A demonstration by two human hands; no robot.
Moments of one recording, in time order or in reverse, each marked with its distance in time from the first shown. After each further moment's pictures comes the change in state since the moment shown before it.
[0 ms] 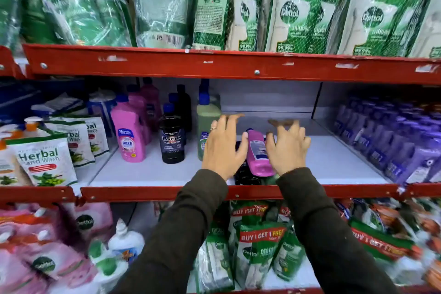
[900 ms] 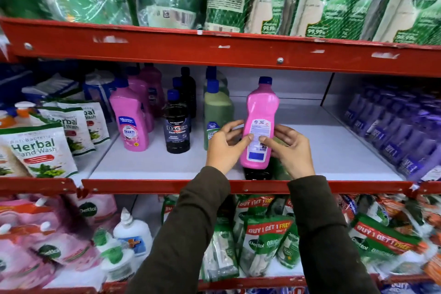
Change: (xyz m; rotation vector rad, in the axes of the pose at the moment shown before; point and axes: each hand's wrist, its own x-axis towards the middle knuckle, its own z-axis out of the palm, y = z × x) left_hand 0.001 -0.038 0.027 -0.873 -0.200 -0.607; right_hand -0.006 0.000 0.025 1.201 -0.324 0.400
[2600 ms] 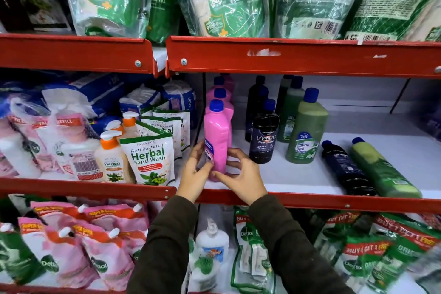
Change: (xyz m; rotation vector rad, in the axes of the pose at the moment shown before) left_hand -0.022 -0.070 -0.298 0.001 0.162 0.033; right_hand -0.070 0.075 0.304 -0.254 -0.380 -0.208
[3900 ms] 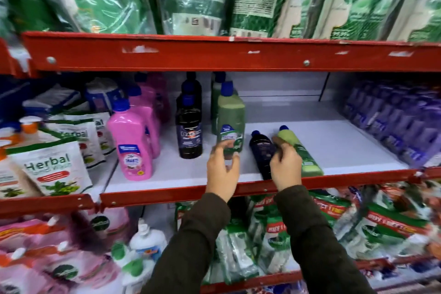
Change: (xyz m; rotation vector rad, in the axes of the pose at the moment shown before) left_hand -0.040 0.021 0.236 0.189 -0.015 0.178; right_hand -0.048 0.027 -0.240 -0.469 0.610 0.227
